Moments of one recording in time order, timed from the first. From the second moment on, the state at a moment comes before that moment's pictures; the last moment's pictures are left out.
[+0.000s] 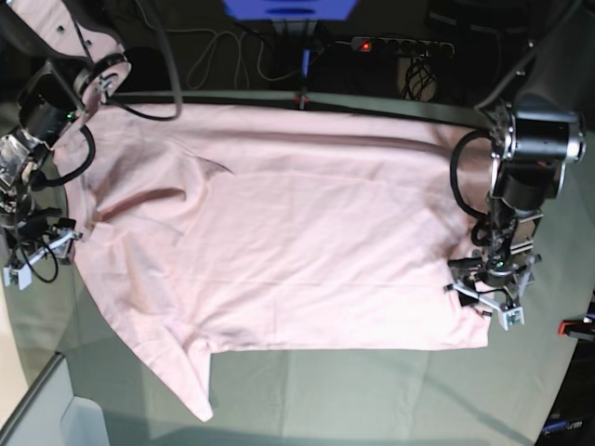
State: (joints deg) left arm -34.3 -15.1 4.7 15.6 -19.2 1.4 -0.8; right arm 16.4 10.2 50.4 60.3 -16.8 39.9 -28.7
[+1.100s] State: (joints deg) left arm -23.3 -20.9 4.8 28.6 -31.3 0.3 0.6; right arm 18.6 10.8 49.9 59.0 -16.9 39.9 -28.6
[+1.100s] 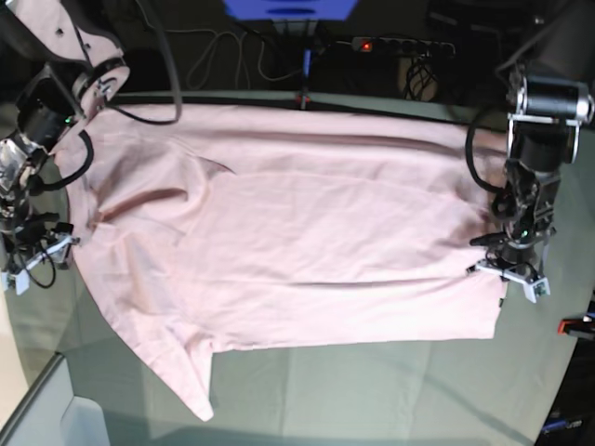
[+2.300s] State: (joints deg) left arm -22.1 -21.4 4.9 35.2 -31.2 1.4 4.2; right arm 24.7 15.5 35.8 29.3 -16.2 26.9 -6.4
